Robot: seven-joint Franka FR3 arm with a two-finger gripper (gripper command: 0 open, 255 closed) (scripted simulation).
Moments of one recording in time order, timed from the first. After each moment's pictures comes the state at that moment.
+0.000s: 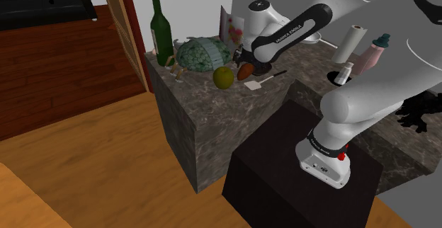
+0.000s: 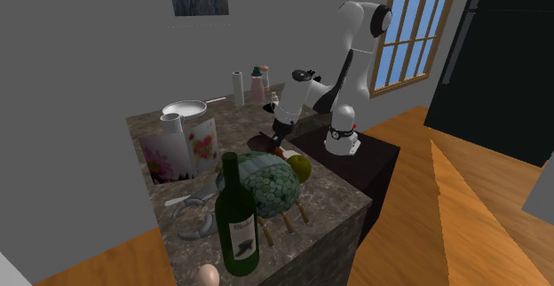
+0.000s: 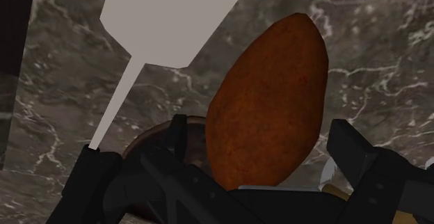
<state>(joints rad) -0.50 -0.21 0.46 -2.62 -0.32 2.56 1.39</state>
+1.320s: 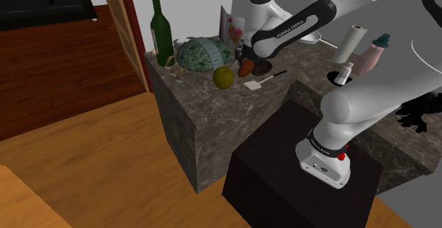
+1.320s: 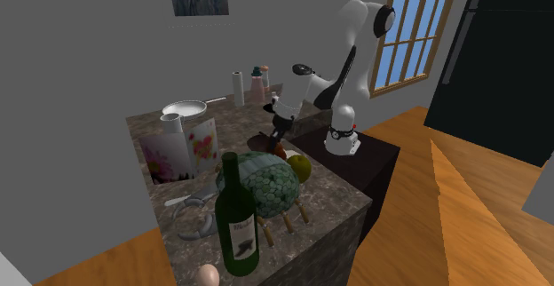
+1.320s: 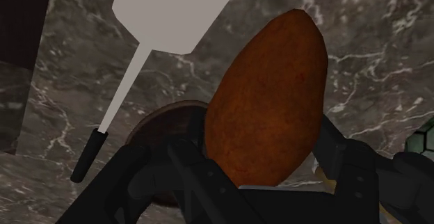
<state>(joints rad) -0.48 -0.25 0.44 -2.60 -0.27 2.51 1.35</state>
